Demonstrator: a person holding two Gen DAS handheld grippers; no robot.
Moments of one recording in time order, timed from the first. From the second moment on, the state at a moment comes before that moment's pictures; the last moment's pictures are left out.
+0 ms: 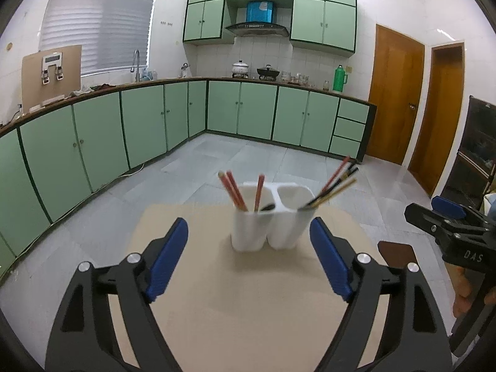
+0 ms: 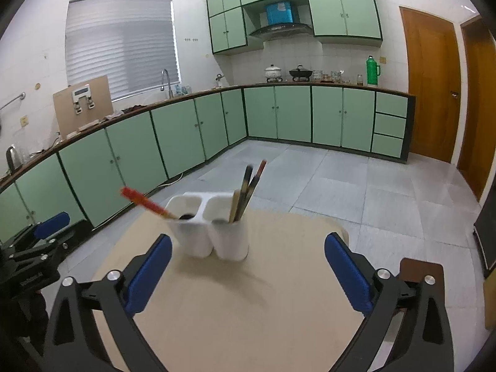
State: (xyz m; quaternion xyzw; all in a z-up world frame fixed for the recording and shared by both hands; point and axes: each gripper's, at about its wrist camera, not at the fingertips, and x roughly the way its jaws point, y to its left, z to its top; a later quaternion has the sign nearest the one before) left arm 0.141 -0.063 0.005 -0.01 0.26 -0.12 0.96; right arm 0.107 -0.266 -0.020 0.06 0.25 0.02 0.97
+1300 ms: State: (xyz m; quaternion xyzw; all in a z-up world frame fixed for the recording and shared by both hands) left arm 0.026 -0.056 0.034 0.00 0.22 -0.12 0.97; right arm 0.001 -0.225 0.009 0.04 0.22 0.08 0.97
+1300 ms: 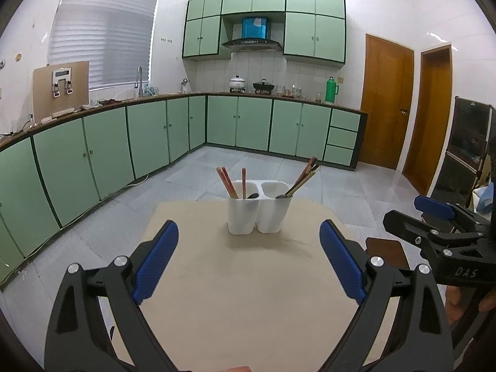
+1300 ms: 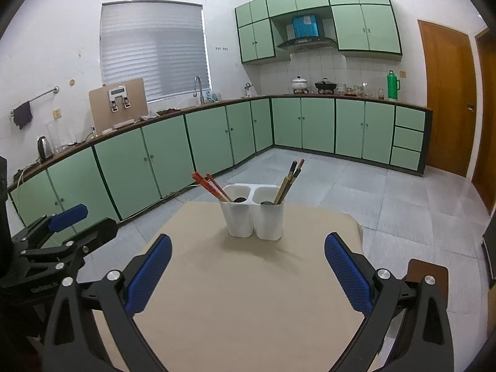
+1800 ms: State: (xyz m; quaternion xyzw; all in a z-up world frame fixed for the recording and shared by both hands) left arm 0.016 -0.053 0.040 -0.01 0.21 -0.12 0.97; right arm -0.001 -0.223 0.013 0.04 0.21 0.08 0.97
